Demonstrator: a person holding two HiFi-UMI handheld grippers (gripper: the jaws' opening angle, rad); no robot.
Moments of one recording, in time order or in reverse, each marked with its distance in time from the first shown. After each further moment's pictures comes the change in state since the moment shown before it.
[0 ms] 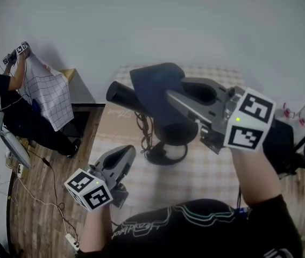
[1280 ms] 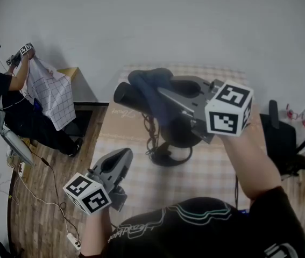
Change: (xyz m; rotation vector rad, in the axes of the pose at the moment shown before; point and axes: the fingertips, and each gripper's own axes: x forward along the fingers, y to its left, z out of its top) left arm -0.019 0.019 0.003 -0.011 -0.008 0.054; right arm 0.051 -0.032 -0.039 0.007 0.083 0.013
